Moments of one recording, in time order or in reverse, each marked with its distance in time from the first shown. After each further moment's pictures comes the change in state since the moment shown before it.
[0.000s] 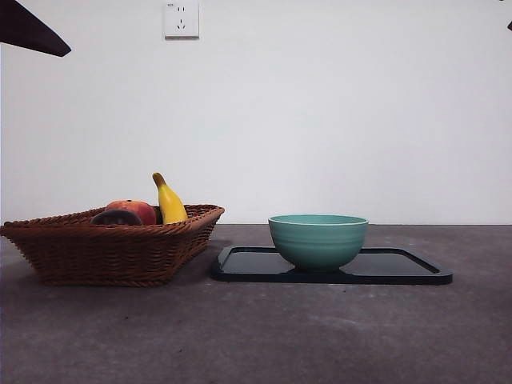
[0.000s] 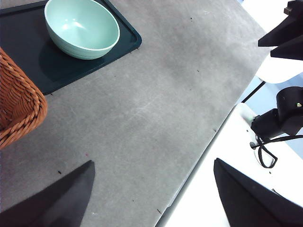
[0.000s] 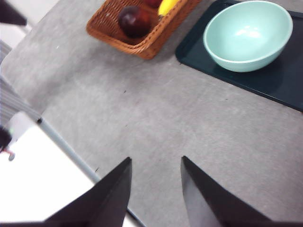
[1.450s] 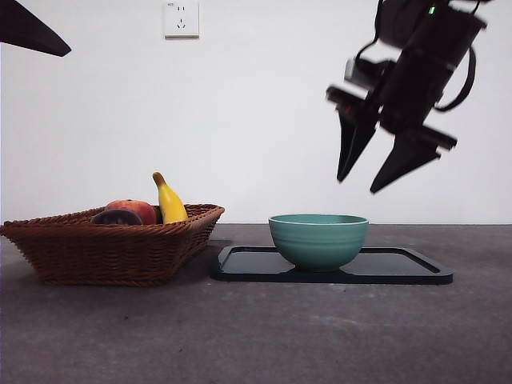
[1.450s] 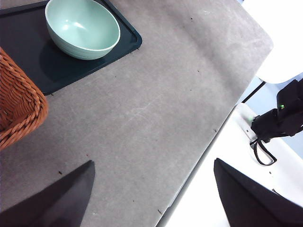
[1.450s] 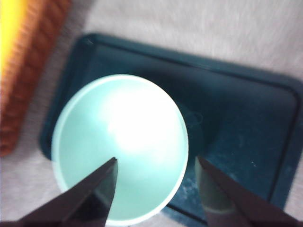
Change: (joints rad) left arm 0.000 0.000 0.000 0.002 0.000 0.000; right arm -0.072 1.105 0.543 0.259 0.190 0.043
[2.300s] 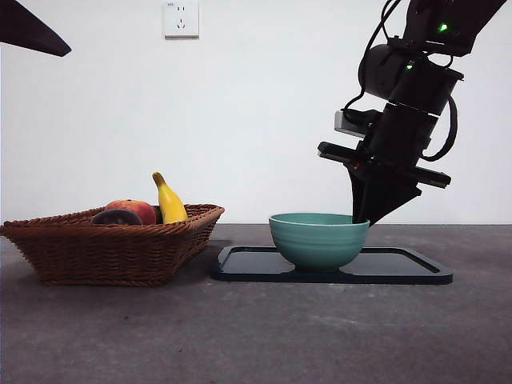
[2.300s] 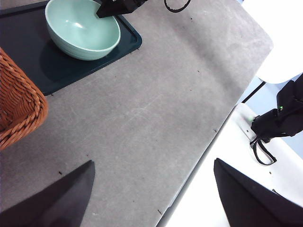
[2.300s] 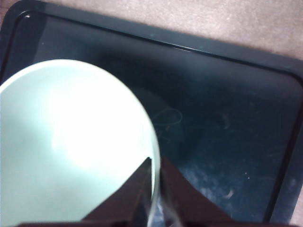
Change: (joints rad) left arm 0.000 0.000 0.000 0.000 0.000 0.000; right arm 0.013 0.124 0.000 0.049 0.081 -0.007
